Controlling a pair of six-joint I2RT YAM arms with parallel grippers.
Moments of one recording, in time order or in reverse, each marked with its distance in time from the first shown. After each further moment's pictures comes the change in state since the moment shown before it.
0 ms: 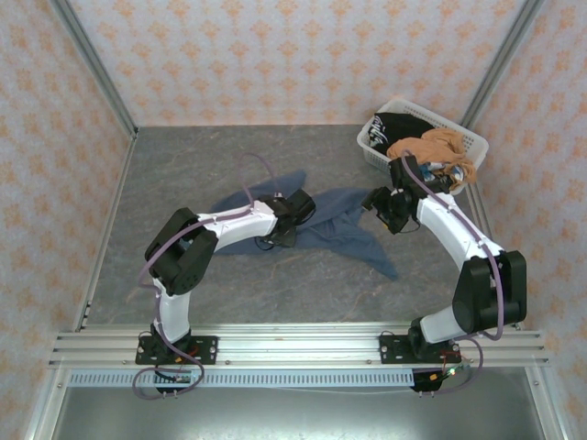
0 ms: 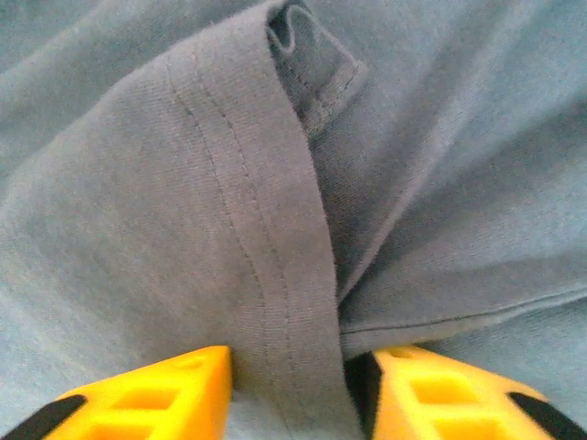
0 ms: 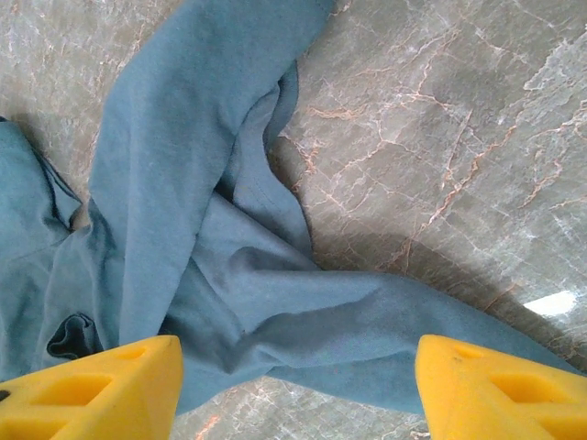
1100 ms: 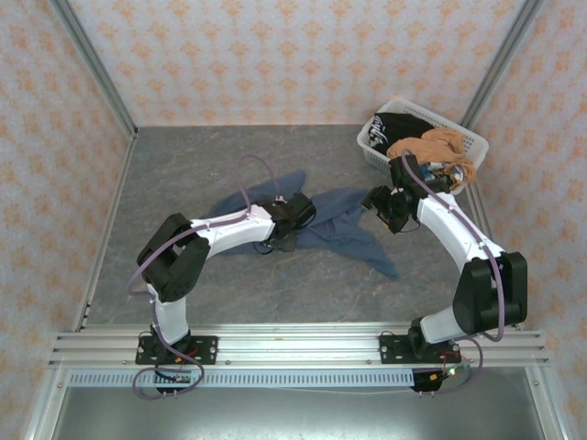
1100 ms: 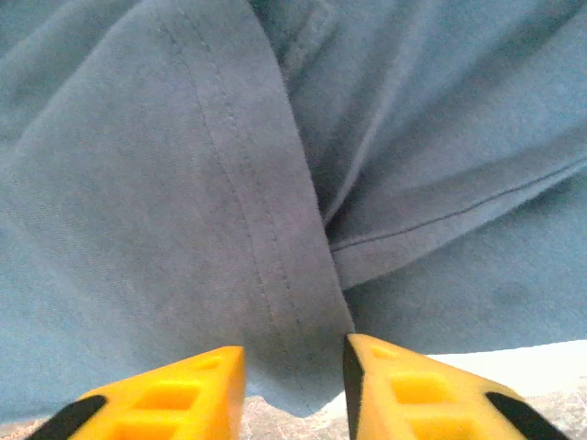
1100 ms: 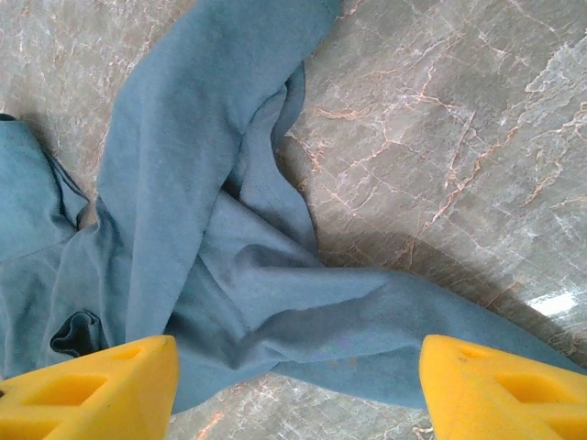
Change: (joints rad) left arm -0.034 -0.064 -0.039 -0.015 0.010 0.015; right arm 0.004 -0.006 0.010 -0.012 0.003 0.000
